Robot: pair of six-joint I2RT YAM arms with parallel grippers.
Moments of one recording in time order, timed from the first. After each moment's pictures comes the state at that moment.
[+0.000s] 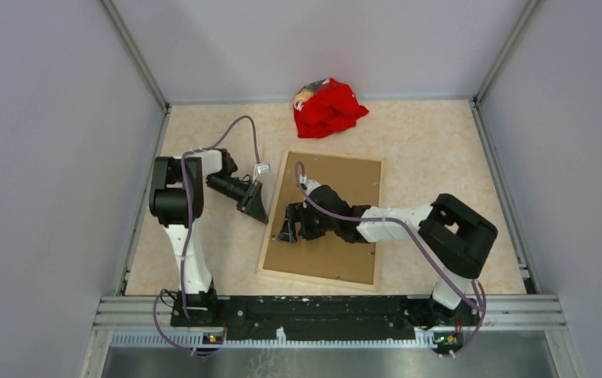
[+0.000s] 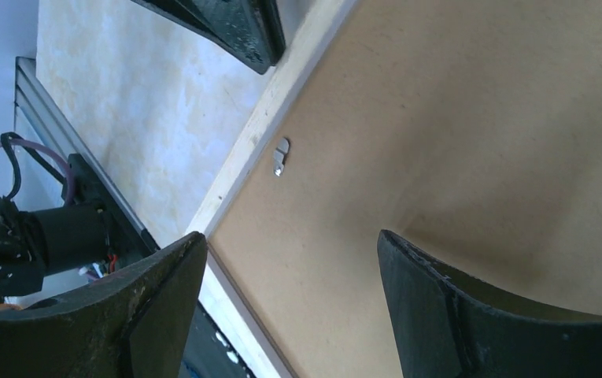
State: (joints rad) left arm -0.05 2.09 1.30 -1.13 1.00 0.80; right arm 0.97 1.70 0.87 0.18 -0.18 0.72
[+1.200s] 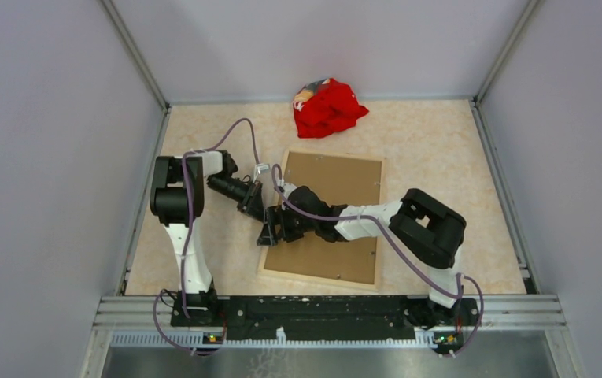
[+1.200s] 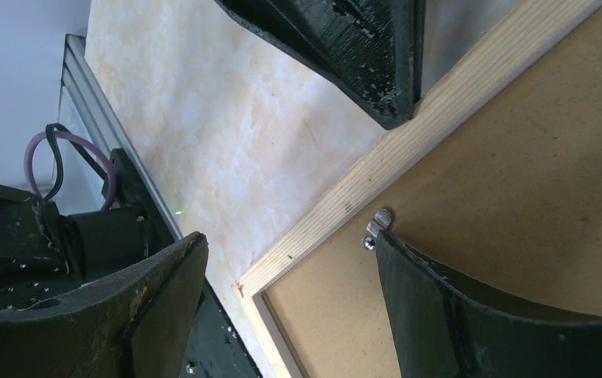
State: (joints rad) left arm -0.05 2.11 1.29 -1.07 1.00 0.70; right arm 1.03 1.91 1.05 0.27 -0.27 0.74
